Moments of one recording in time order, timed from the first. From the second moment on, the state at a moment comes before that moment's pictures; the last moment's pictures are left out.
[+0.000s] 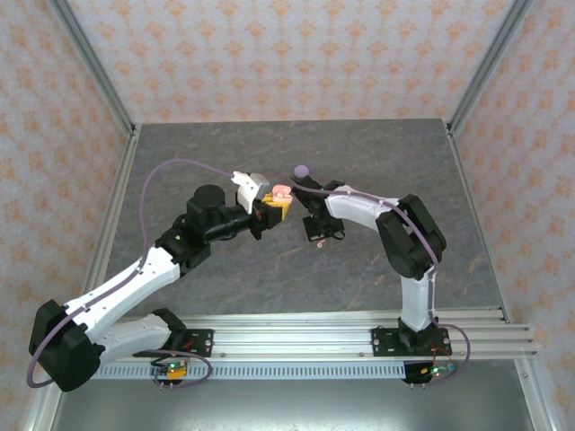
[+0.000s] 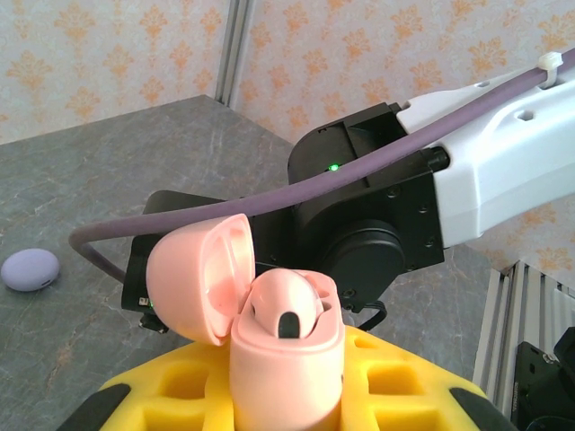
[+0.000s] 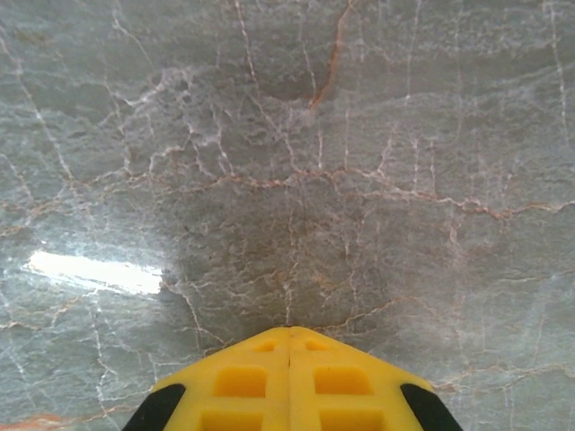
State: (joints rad) left arm -0.60 1.07 0.78 0.06 0.36 -0.20; right arm 0.65 1.95 1.33 -0.85 0.11 0.38
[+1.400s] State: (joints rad) left arm -0.60 1.07 0.78 0.06 0.36 -0.20; right arm 0.66 1.83 1.29 -0.91 0.00 0.37
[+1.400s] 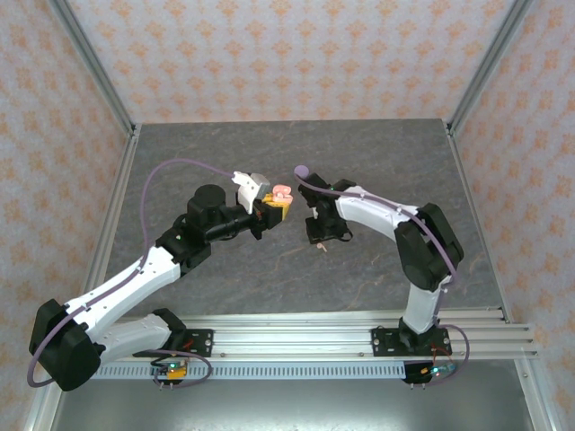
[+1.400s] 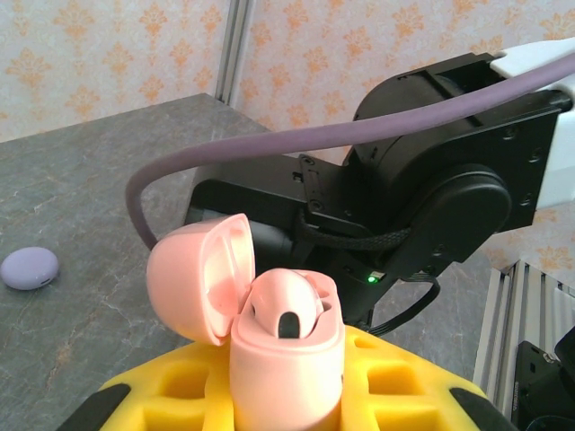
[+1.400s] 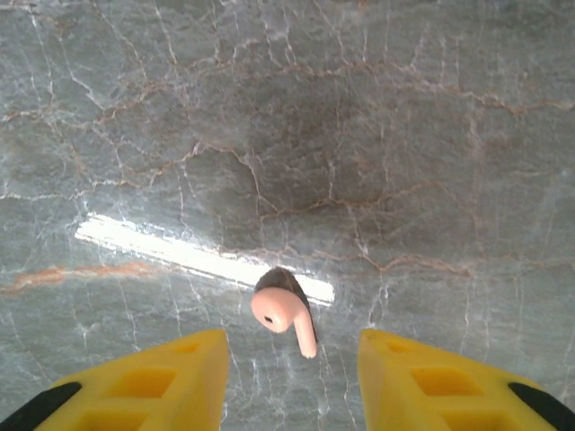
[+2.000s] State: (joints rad) left arm -0.60 1.08 0.78 0.06 0.36 -0.20; right arm 0.70 1.94 1.34 -0.93 0.05 0.35
